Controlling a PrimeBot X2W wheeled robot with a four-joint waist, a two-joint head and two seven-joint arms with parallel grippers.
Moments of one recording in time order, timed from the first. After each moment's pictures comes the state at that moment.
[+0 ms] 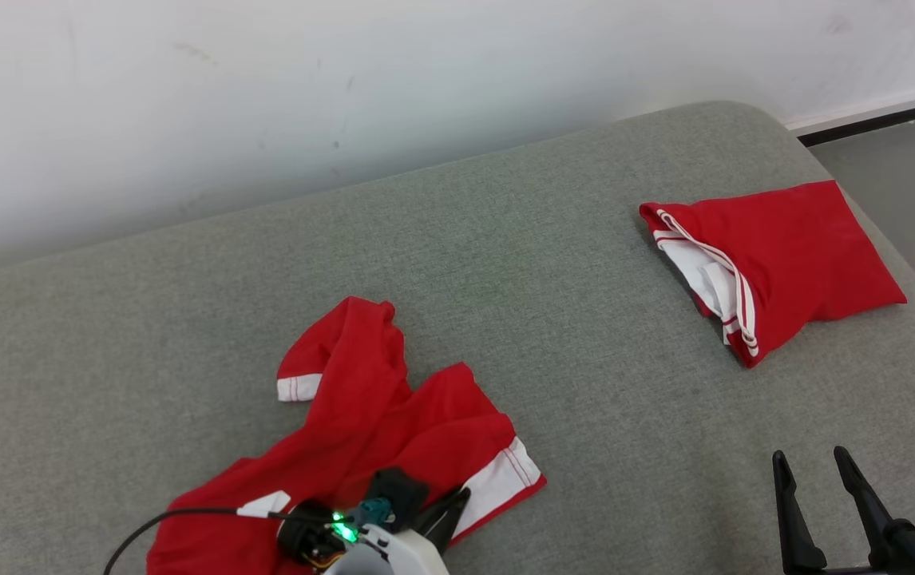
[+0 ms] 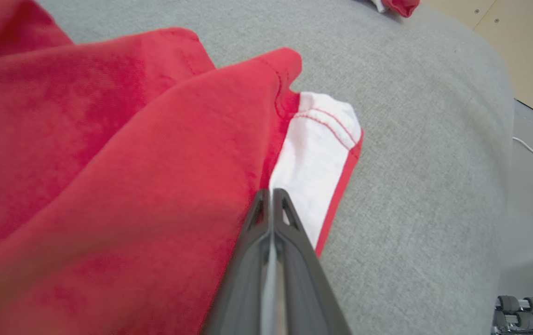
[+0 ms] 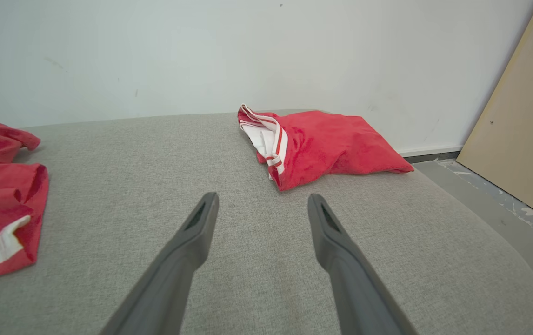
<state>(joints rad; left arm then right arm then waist) -0.48 0.17 -0.93 0.68 -0.53 -0.03 -0.17 -0.03 -0.06 -0.01 0.28 0.16 0.13 -0.26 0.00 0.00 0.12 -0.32</state>
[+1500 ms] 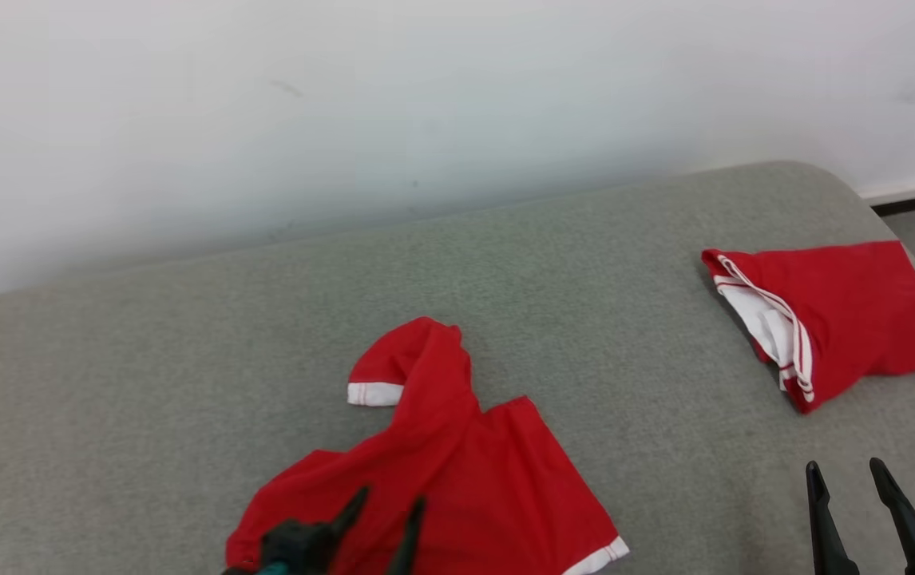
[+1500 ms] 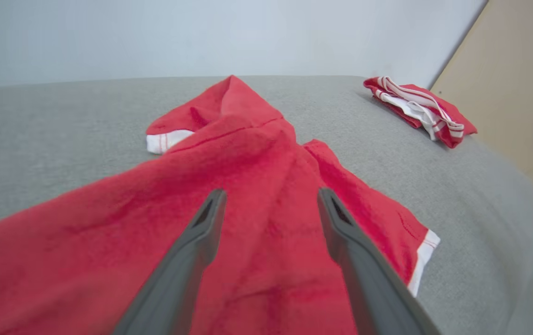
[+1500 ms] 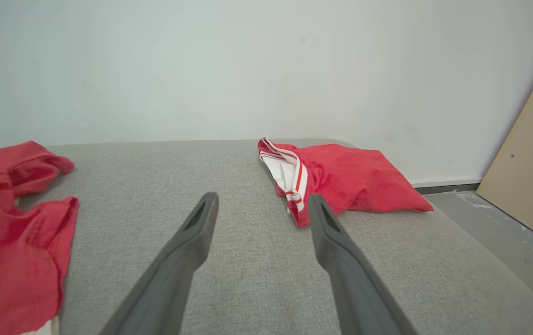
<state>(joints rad) -0.21 0.28 -0.75 0.27 -0.59 0.20 -0.26 0.01 -0.09 -0.05 0.25 0.16 0.13 -0.26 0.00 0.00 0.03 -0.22</state>
